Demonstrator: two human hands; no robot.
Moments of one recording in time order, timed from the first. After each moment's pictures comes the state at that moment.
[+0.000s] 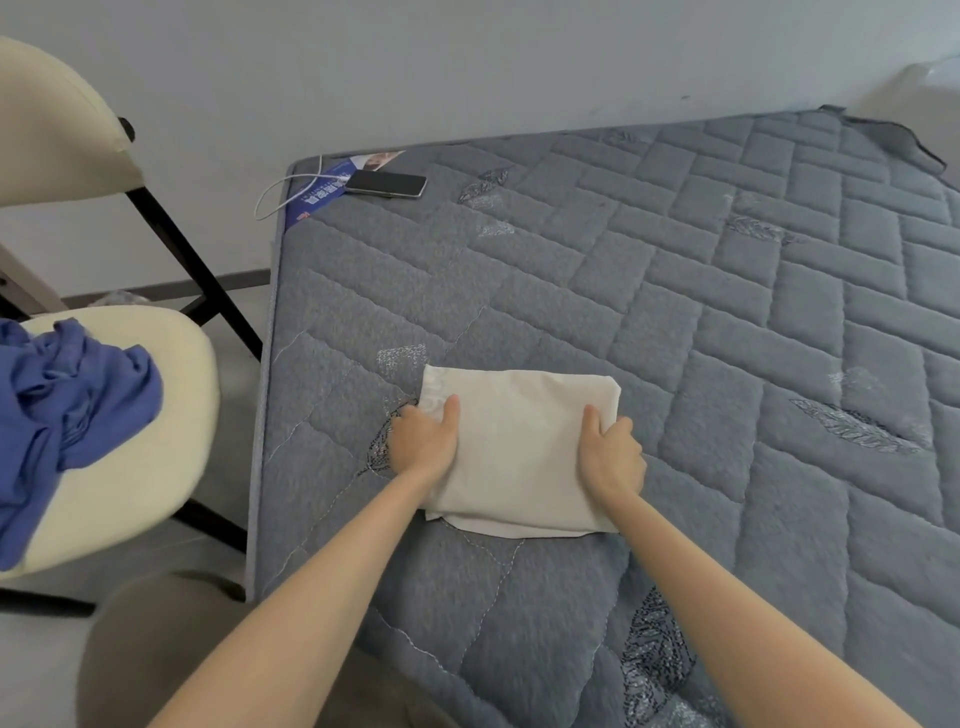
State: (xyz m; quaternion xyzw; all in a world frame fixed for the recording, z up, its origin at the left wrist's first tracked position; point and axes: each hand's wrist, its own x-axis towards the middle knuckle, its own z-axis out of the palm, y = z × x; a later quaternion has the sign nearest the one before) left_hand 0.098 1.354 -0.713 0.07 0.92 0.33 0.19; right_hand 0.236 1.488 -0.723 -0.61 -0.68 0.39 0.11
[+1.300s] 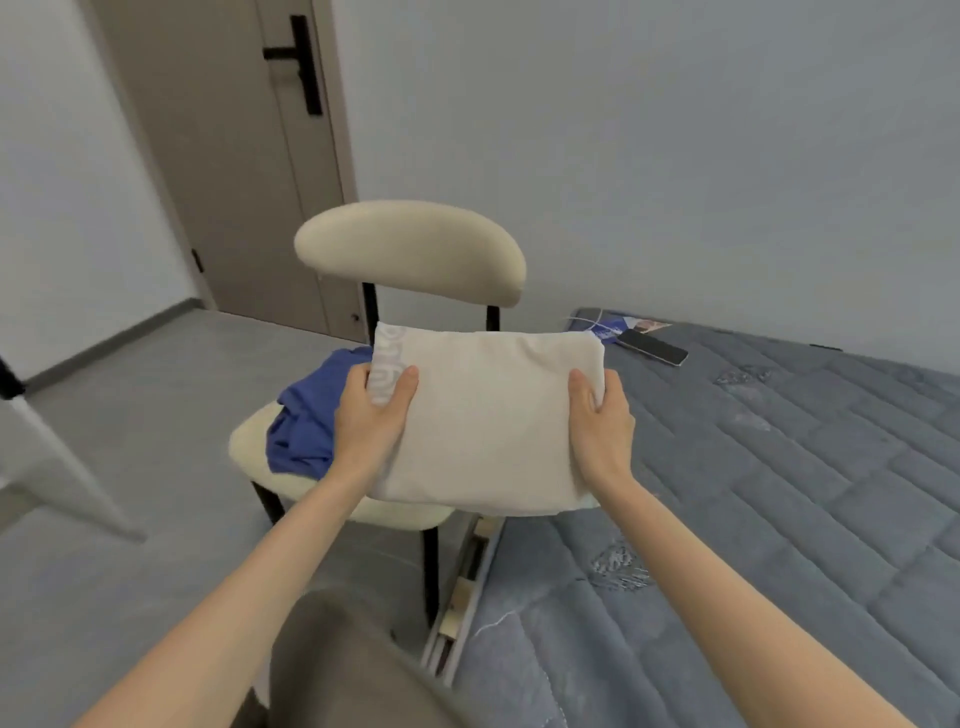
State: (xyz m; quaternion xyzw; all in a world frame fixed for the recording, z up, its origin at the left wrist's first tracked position) left_hand 0.016 1.061 -0.538 -0.03 0.78 0.60 -0.16; right_hand 0.051 1.279 -0.539 -0.15 -0.78 0.56 0.24
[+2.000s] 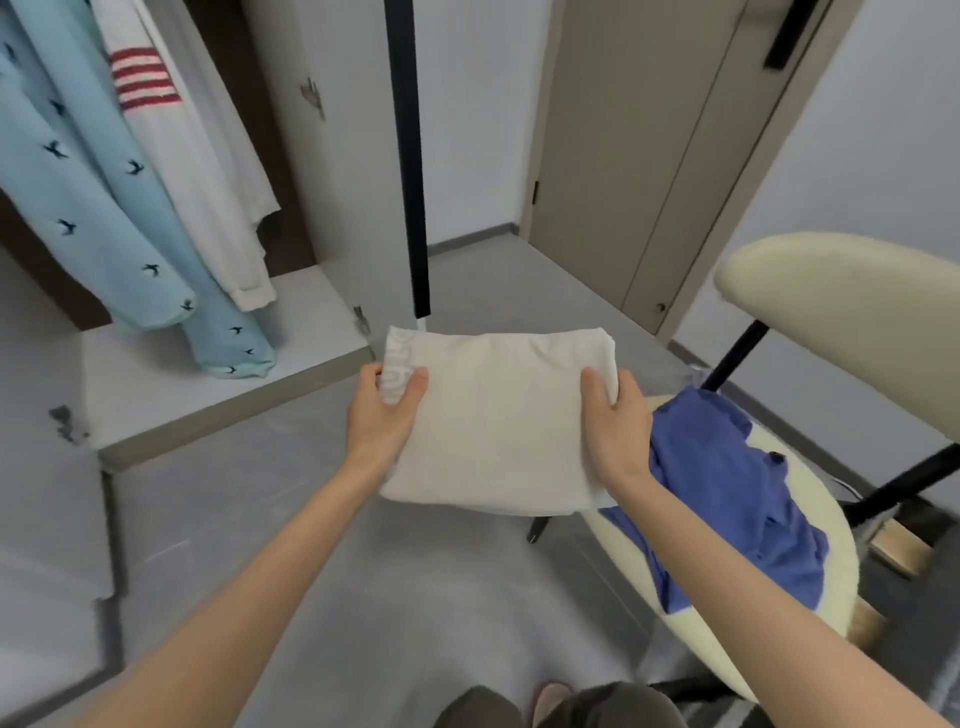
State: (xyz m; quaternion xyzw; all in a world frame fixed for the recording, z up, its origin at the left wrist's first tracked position) left_hand 0.001 0.647 -0.543 -0.36 0.69 0.57 -0.28; right_hand -0.097 0.844 -0.525 0.07 -0.83 0.55 0.00
